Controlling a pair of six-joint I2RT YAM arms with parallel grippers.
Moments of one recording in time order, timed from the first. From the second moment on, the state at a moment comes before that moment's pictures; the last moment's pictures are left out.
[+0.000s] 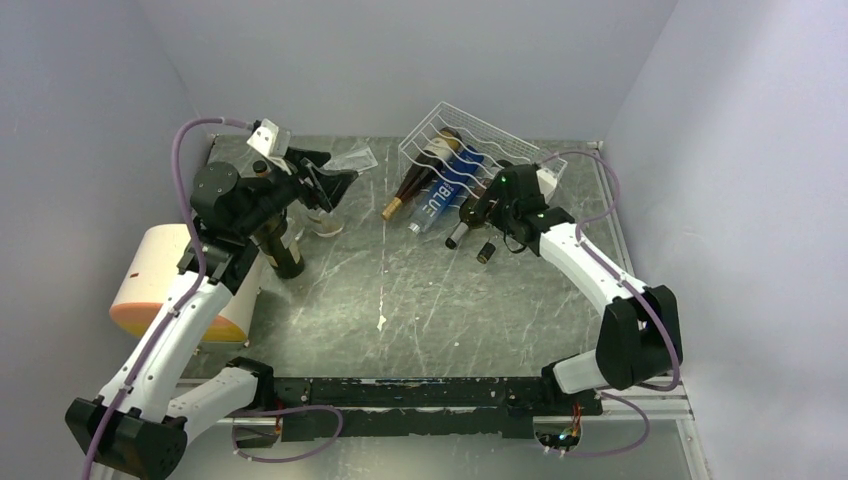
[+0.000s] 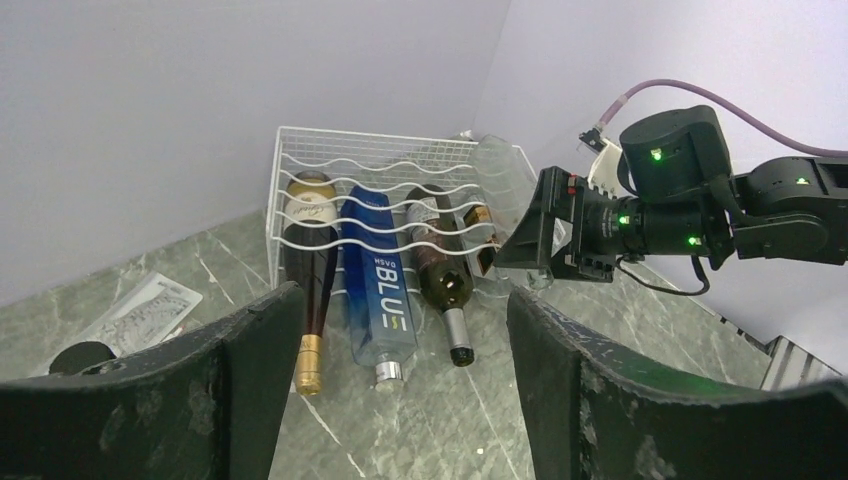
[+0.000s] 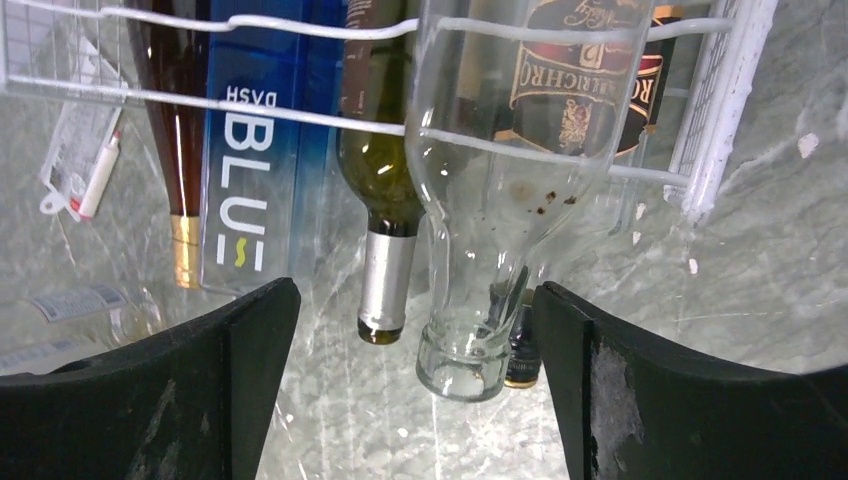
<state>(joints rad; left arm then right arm) -0.31 0.99 1.02 0.09 0.45 -0.24 0.34 1.41 1.03 -0.37 0.24 0.79</state>
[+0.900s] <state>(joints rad) -0.32 1.03 1.02 0.06 0.44 -0.22 0.33 1.47 0.90 -0.11 0.33 0.93</state>
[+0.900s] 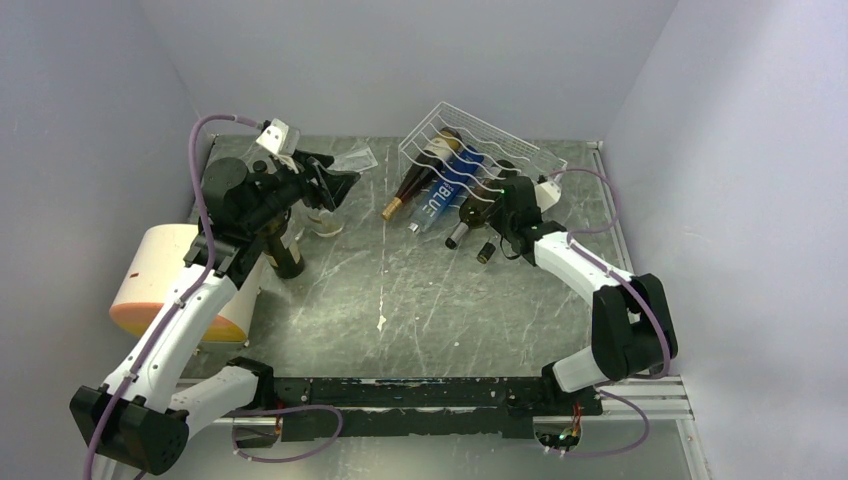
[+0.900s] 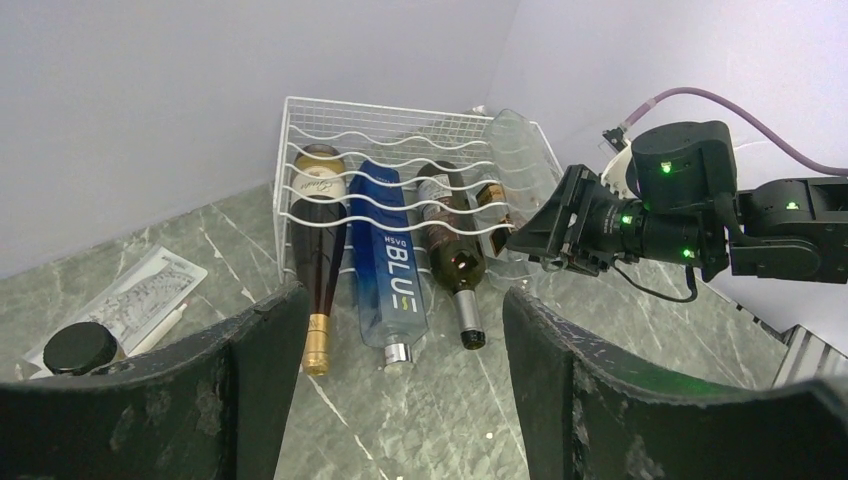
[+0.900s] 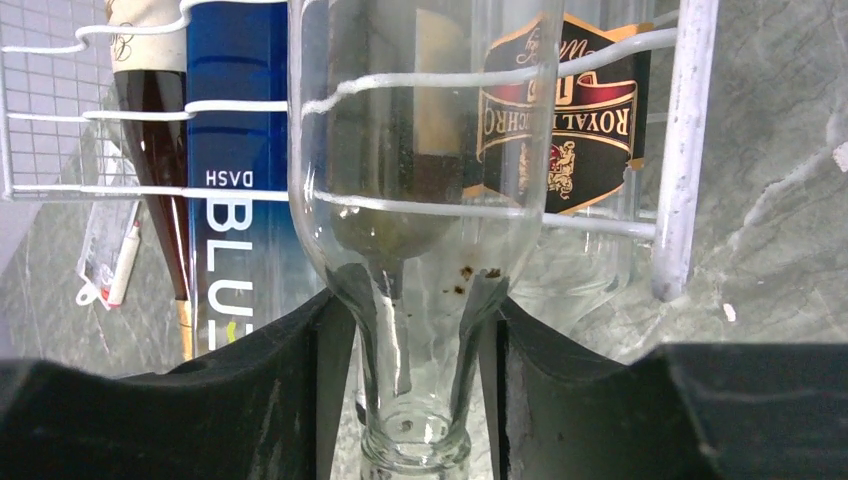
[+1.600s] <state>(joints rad) -0.32 1.03 1.02 0.06 0.41 -0.21 0.32 1.28 0.76 -0.02 0.27 0.86</state>
